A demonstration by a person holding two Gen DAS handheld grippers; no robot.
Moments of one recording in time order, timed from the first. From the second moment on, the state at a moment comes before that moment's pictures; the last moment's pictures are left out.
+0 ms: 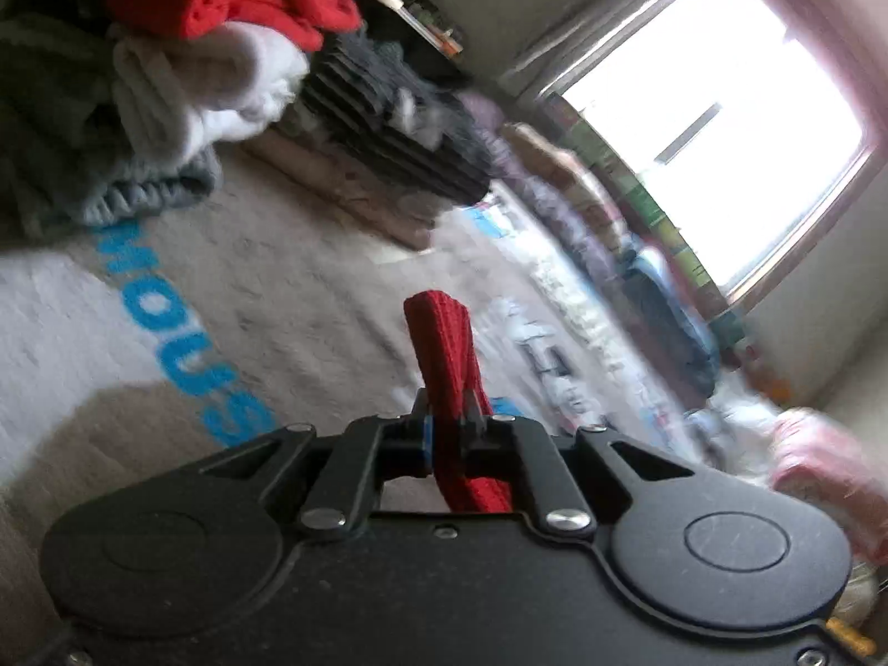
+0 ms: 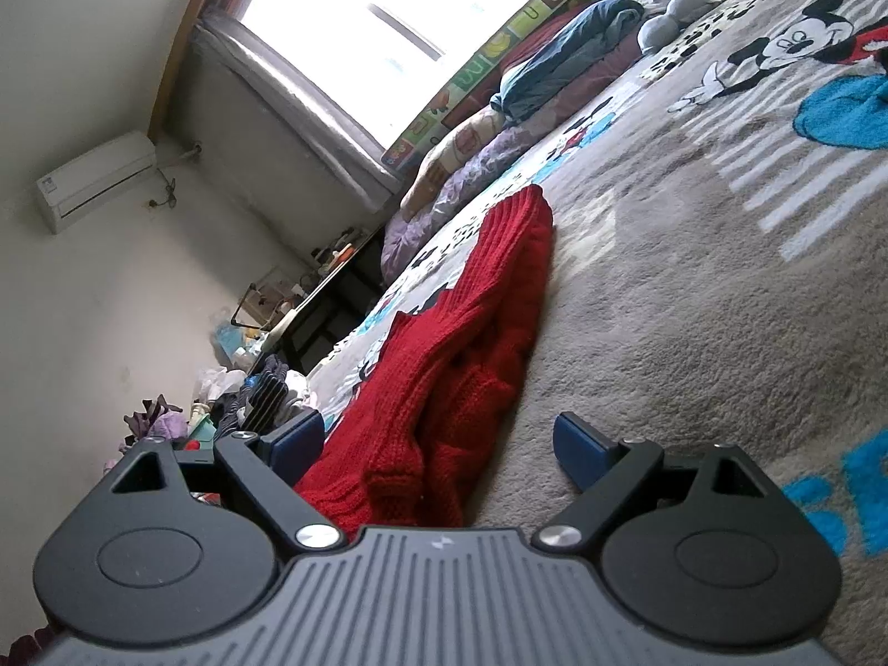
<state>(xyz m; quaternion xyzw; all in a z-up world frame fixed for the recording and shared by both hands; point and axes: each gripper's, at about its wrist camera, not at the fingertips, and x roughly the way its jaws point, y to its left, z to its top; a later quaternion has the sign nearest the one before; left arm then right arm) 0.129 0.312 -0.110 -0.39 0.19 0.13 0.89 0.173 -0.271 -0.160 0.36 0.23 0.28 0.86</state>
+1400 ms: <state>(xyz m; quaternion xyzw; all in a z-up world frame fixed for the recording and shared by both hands) 0.172 0.075 -0.125 -0.02 0.35 -0.07 0.93 0.159 -0.261 -0.135 0.33 0.30 0.24 0.86</state>
